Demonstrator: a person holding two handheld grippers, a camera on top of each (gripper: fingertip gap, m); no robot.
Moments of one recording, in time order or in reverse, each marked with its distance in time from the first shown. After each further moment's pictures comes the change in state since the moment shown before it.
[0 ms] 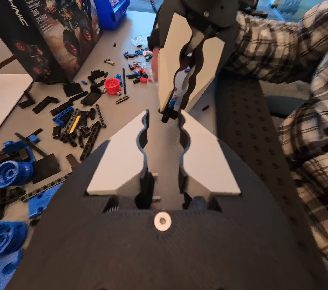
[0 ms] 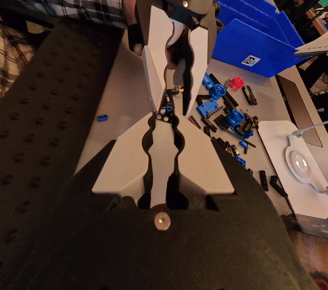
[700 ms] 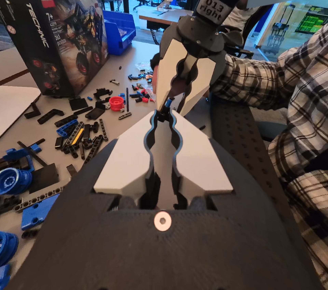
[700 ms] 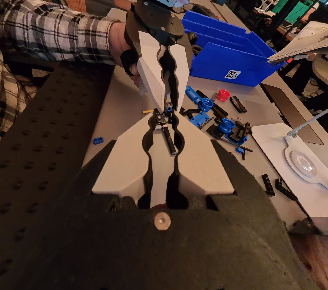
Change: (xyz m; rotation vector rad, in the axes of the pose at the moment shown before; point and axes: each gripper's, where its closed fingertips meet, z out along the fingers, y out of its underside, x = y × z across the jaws) left arm -0.006 -0.023 -0.008 0.151 0.002 -0.063; right arm 0.017 -0.017 -0.009 0.170 0.056 0.122
